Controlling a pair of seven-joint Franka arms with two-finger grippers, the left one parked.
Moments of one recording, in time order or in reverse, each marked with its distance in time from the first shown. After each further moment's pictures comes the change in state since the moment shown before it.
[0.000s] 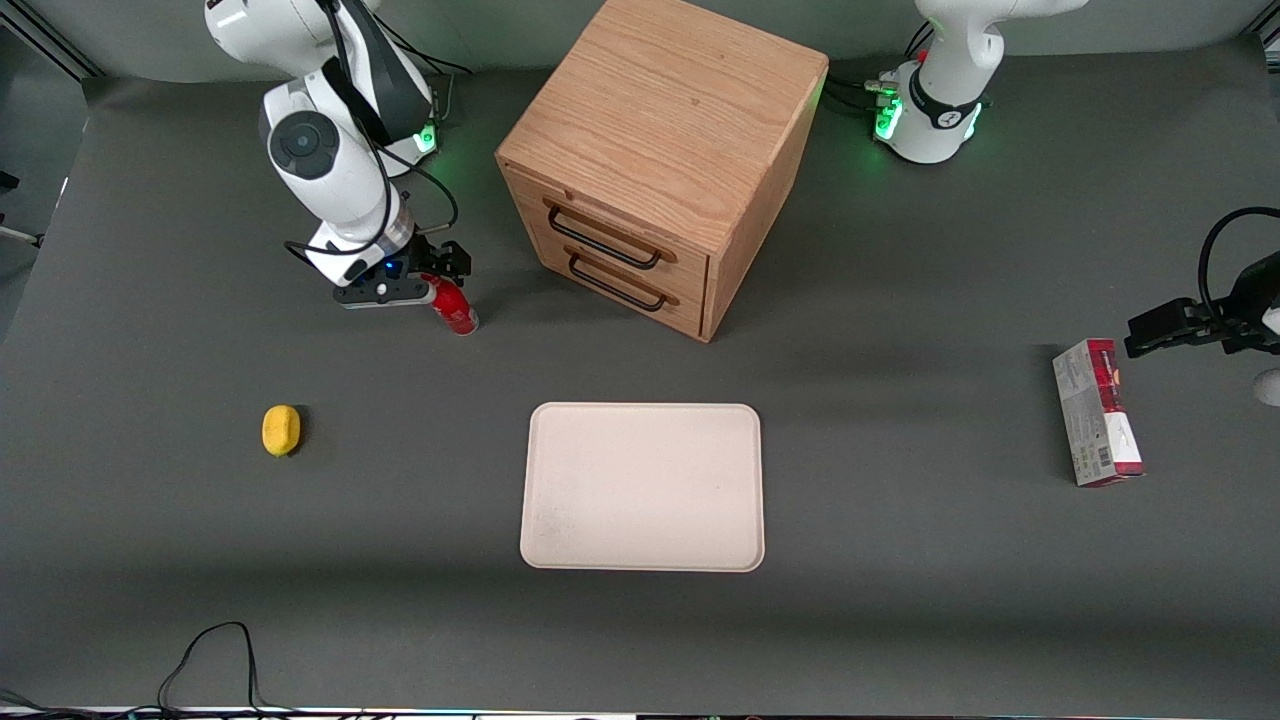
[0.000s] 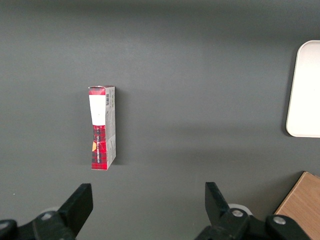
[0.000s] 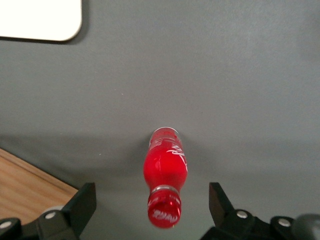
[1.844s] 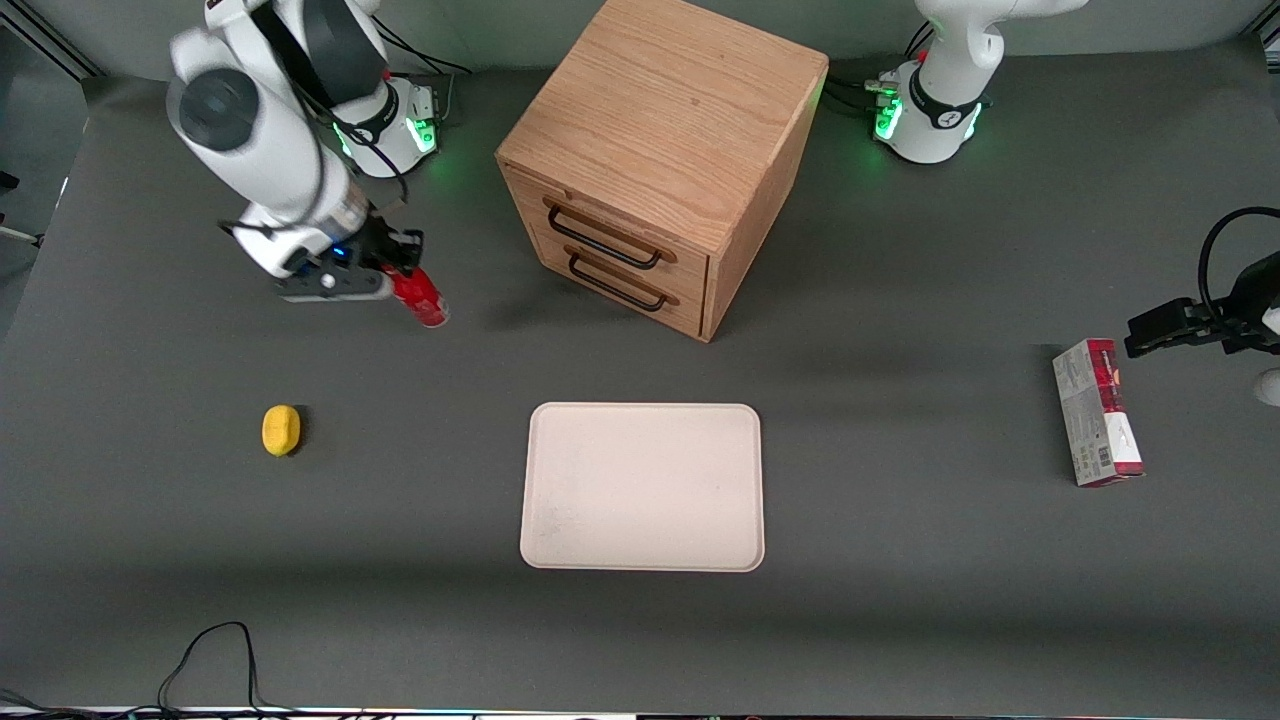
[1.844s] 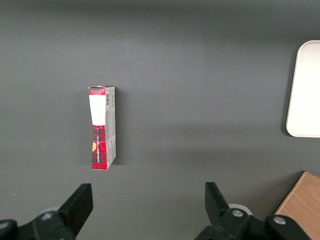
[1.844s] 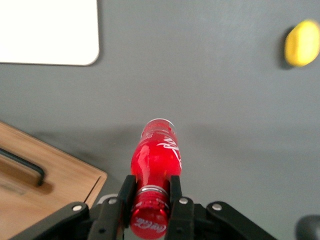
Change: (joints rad) arm -0.004 -0.014 -0.037 0.460 -0.001 -0.516 0.000
